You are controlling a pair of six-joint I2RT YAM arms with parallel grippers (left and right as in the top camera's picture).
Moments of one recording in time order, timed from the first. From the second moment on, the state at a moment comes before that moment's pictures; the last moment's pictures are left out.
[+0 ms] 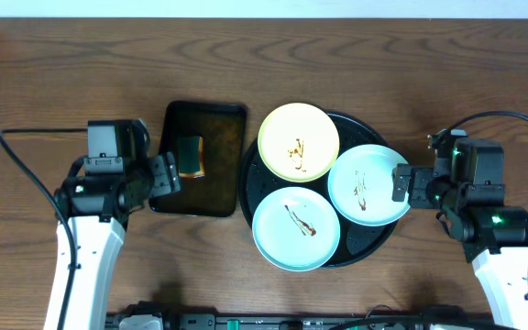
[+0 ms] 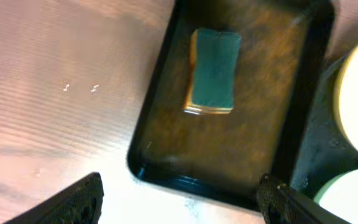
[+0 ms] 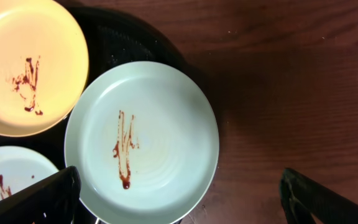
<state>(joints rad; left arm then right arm) 0.03 1.16 1.00 -0.89 0.05 -0.20 0.03 1.03 0.82 -0.73 -0.05 0.13</state>
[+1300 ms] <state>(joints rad) -0.07 1.76 1.00 -0.48 0.05 -0.20 0.03 1.03 0.83 -0.73 -0.05 0.13</state>
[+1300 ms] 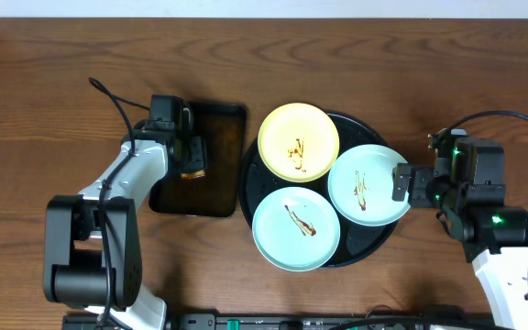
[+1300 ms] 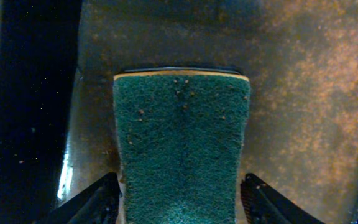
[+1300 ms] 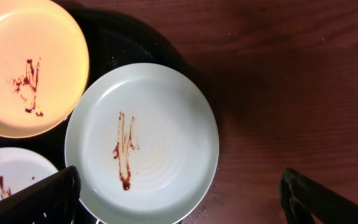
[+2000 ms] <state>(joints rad) -0.10 1.76 1.00 -0.48 0.00 -0.20 0.03 1.03 0.83 -0.73 -0.05 0.13</state>
